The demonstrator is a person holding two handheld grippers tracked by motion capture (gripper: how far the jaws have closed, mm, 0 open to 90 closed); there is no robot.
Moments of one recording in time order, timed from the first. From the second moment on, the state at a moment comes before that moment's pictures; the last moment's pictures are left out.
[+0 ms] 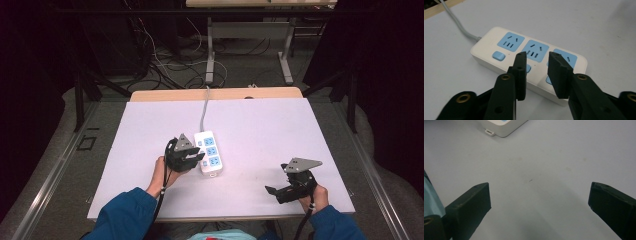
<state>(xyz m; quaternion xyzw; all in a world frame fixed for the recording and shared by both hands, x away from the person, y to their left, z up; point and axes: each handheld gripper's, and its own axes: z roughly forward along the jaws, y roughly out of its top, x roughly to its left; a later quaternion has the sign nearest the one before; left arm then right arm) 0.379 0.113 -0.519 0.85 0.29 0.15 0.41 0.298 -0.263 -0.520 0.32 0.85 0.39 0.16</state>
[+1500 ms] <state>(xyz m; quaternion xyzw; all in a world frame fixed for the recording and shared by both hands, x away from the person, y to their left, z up) 0.381 0.102 -0.539 0.87 0.26 0.11 0.40 0.298 -0.263 -0.521 0.32 0.85 0.39 0.17</state>
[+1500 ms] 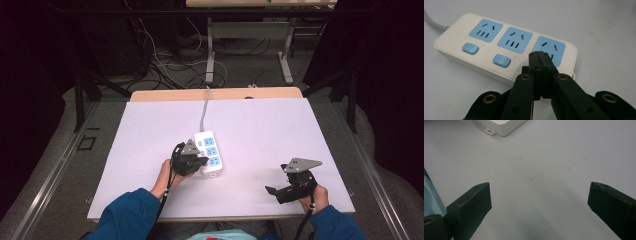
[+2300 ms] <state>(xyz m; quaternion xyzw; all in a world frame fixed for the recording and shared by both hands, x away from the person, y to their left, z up) 0.380 0.101 -0.540 0.87 0.26 0.12 0.40 0.297 -0.262 -0.521 0.33 0.84 0.39 0.16</state>
